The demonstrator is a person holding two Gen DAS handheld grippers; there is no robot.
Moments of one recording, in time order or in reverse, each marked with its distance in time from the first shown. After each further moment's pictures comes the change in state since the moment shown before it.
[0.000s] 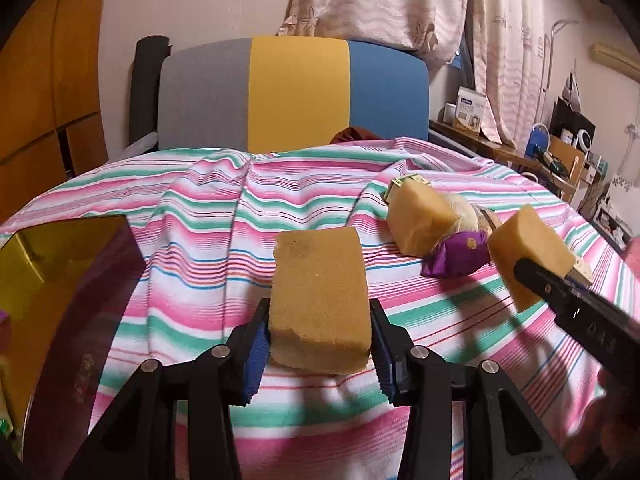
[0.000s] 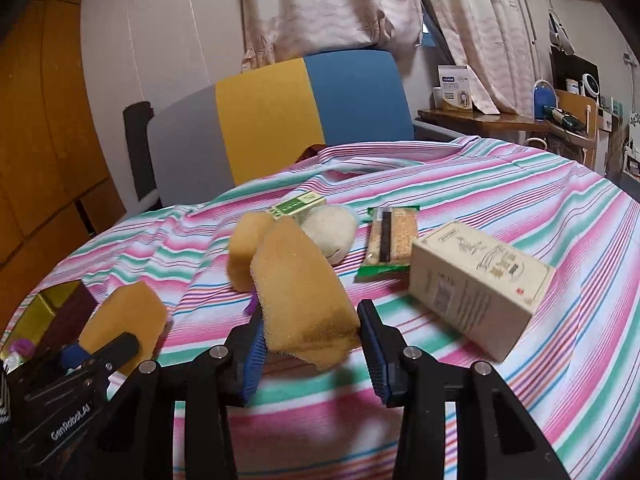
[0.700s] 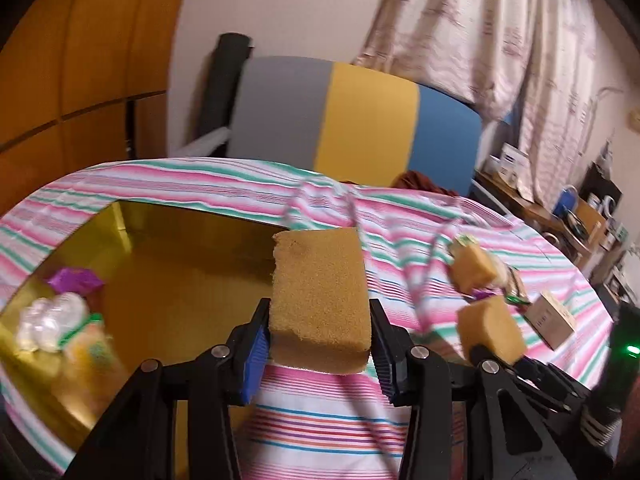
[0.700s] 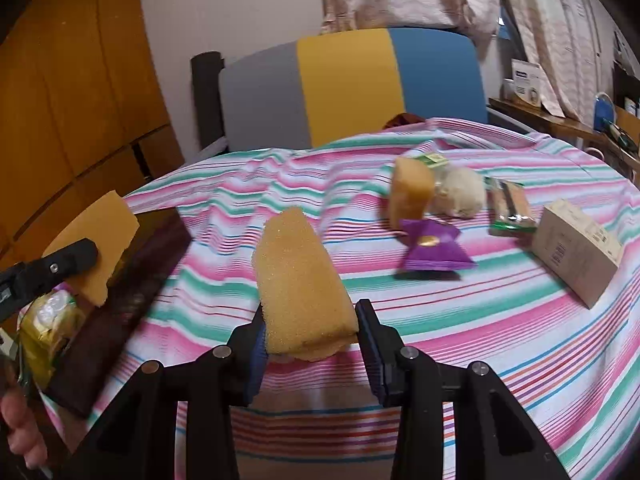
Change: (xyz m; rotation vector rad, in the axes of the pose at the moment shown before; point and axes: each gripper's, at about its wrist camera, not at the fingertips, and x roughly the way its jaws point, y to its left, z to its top) left arm -0.102 0.116 0.008 -0.206 -0.053 0.091; right arm -0.020 0.111 -0.032 -0.142 0.128 0.161
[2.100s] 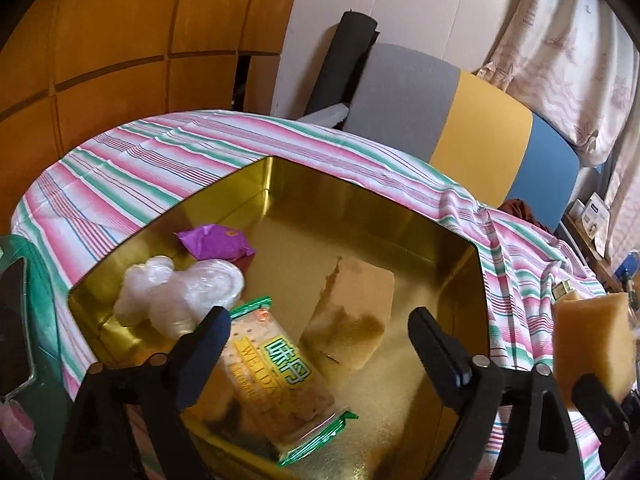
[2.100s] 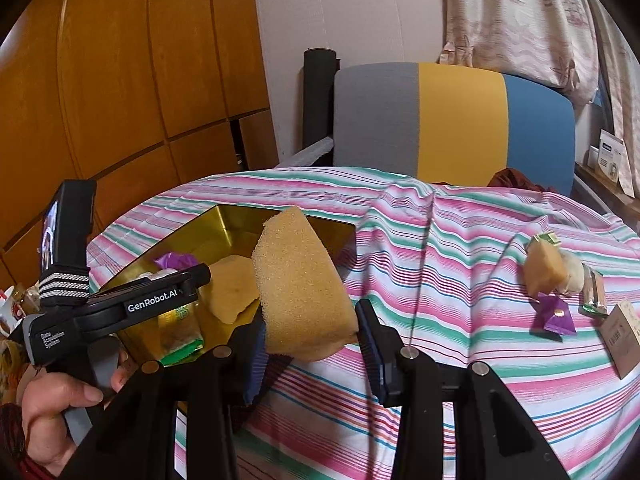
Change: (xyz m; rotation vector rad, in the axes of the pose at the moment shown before) left arm -0.005 0.132 -0.007 -0.237 0.057 0.236; right arm -0.028 0.149 0.014 -0.253 -0.014 0.188
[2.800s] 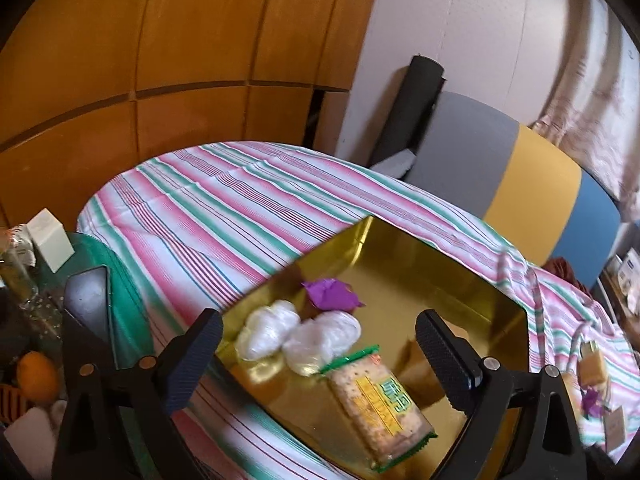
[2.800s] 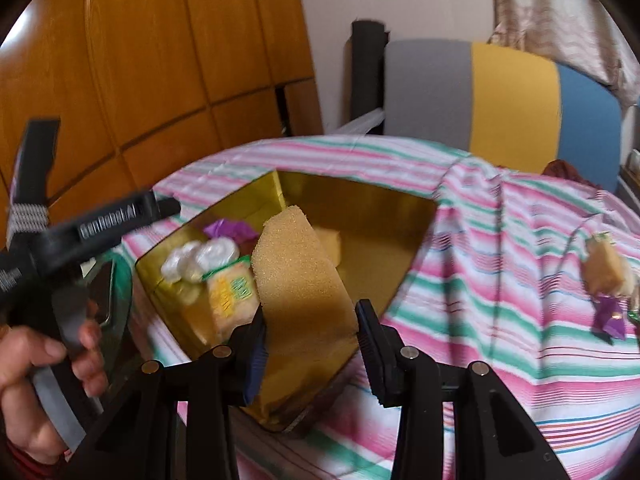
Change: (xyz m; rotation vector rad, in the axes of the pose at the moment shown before) left arm -0.050 0.070 0.024 -0.129 -0.123 0.173; right arm 0.036 0.054 -0.009 -0.057 0.138 0.152
